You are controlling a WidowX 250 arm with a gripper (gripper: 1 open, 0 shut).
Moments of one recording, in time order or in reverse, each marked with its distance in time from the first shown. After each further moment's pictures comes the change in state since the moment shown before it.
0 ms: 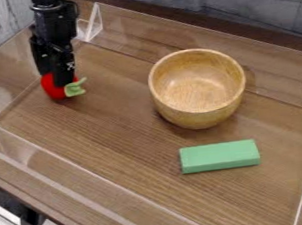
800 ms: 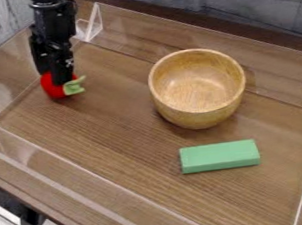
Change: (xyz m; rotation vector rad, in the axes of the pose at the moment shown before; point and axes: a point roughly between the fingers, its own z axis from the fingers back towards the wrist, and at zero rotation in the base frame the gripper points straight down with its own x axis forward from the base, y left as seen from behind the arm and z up) arm 0.009 0.010 0.002 -0.005 -0.019 0.002
